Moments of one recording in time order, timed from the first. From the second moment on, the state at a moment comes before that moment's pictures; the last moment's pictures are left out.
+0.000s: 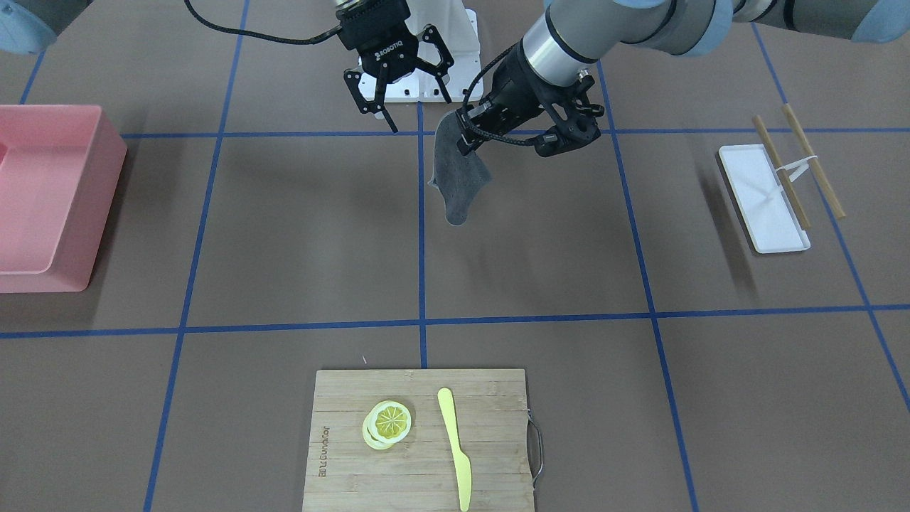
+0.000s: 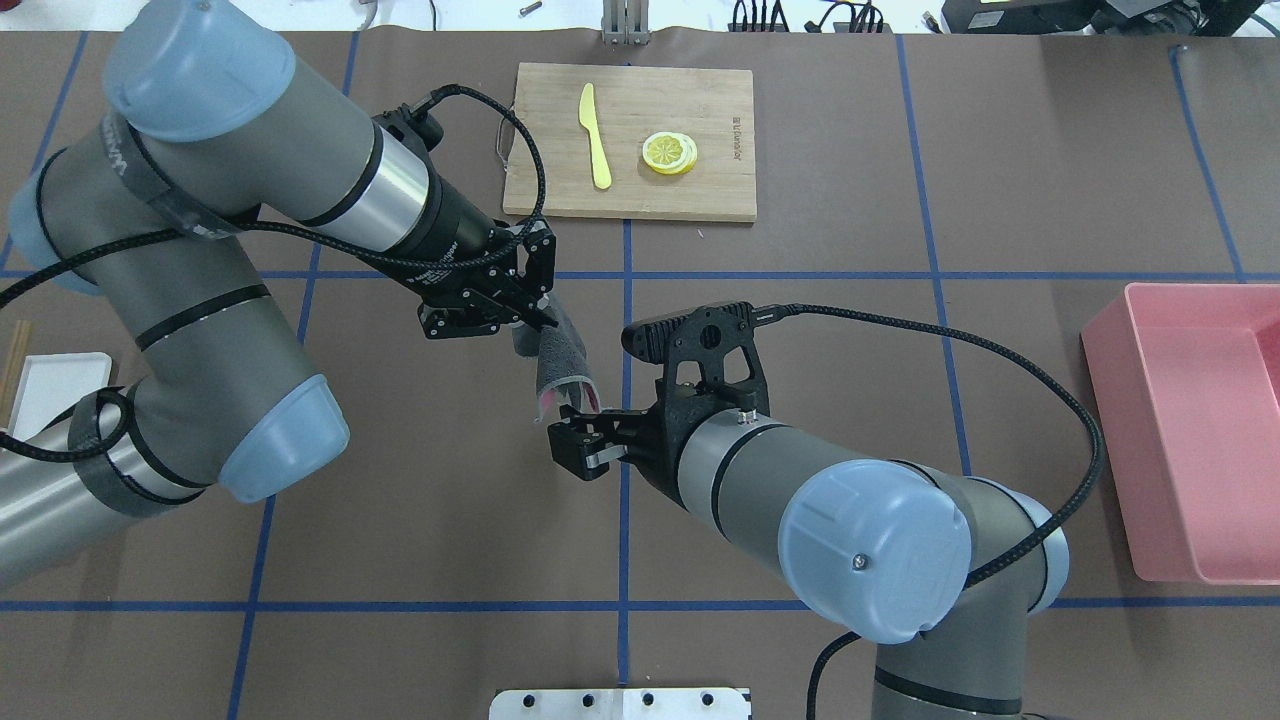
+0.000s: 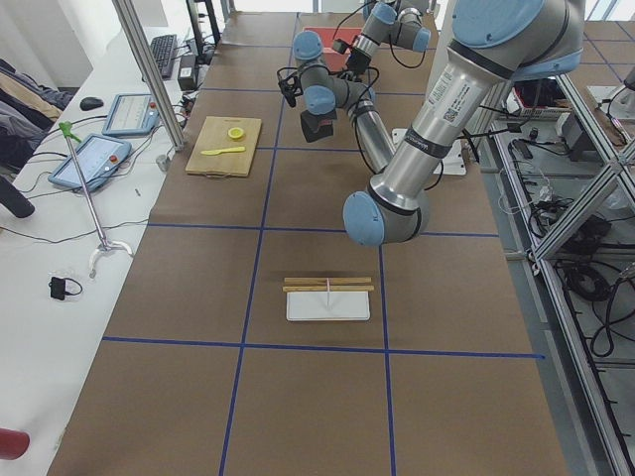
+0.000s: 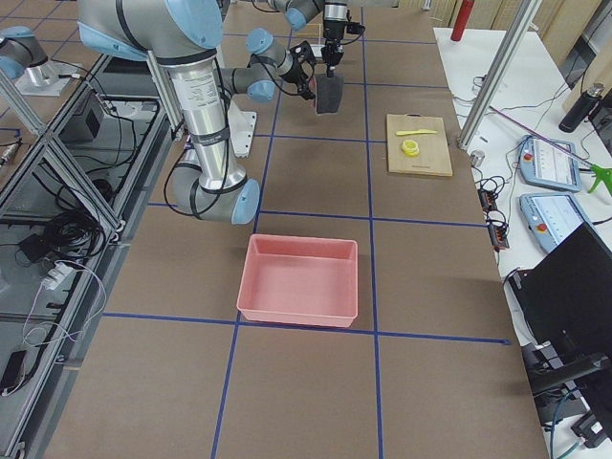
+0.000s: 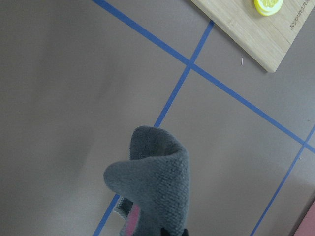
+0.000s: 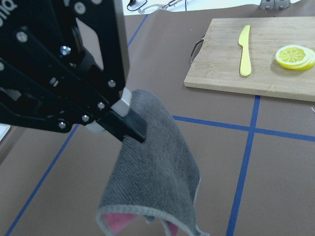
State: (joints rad) left arm -0.71 -2.21 -1.87 -1.82 -2.26 -1.82; right arm 0.24 -1.05 2.06 -1.27 1.28 1.08
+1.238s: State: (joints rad) left arm -0.64 -2.22 -1.93 -1.84 -2.24 -1.92; right arm 0.17 -1.05 2.03 -1.25 1.15 1.03
